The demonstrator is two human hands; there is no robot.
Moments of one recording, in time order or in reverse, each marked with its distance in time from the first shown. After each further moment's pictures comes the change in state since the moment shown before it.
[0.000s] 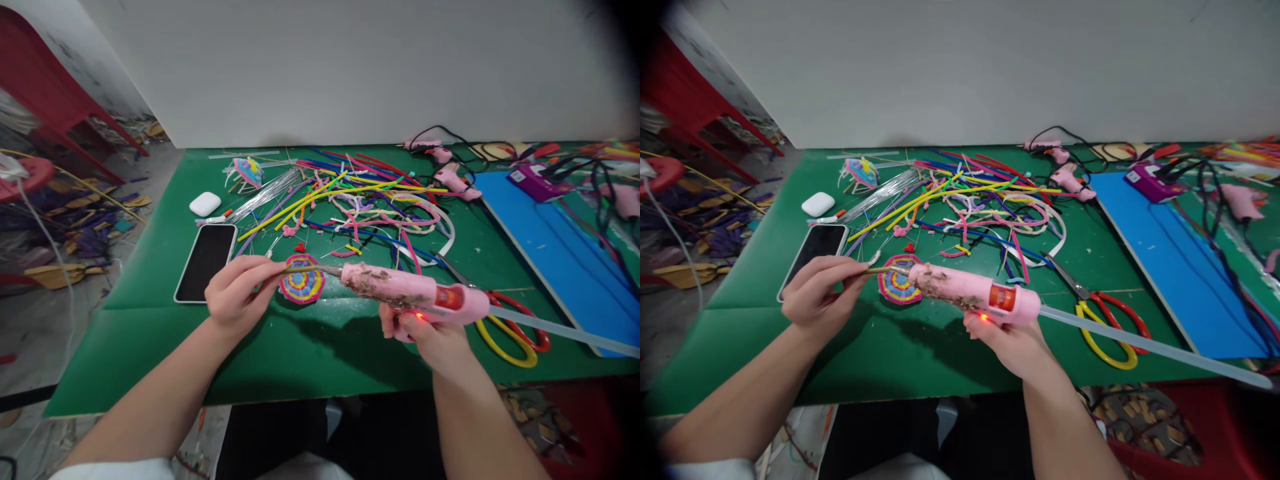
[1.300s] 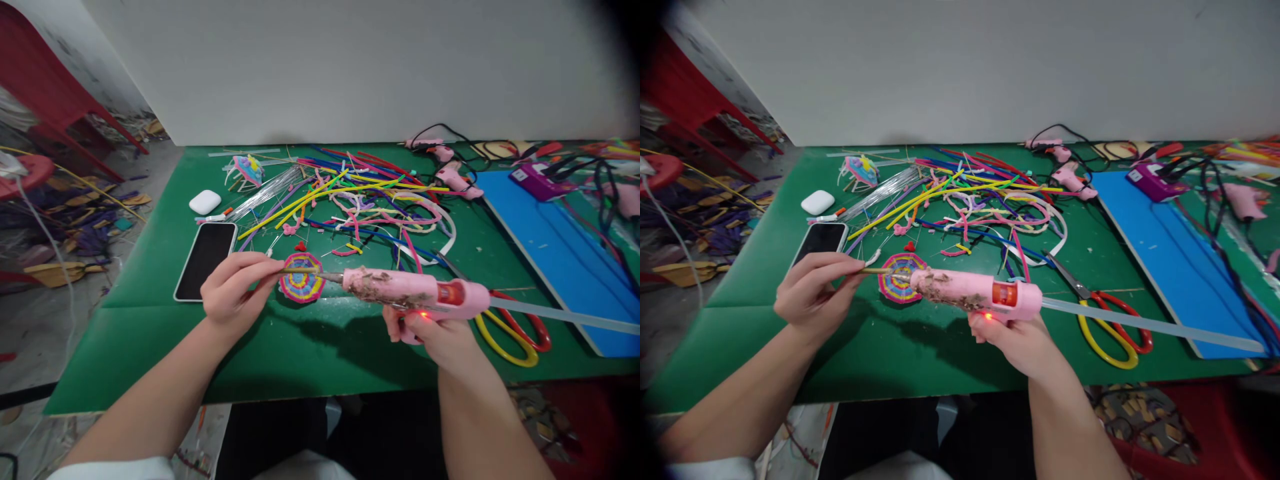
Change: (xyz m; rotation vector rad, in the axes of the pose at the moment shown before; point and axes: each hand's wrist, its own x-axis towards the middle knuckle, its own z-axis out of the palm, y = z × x) left_hand 0.001 -0.001 -0.001 -0.028 0.027 -0.018; right_hand 0.001 -0.004 -0.006 0.067 -0.078 0.043
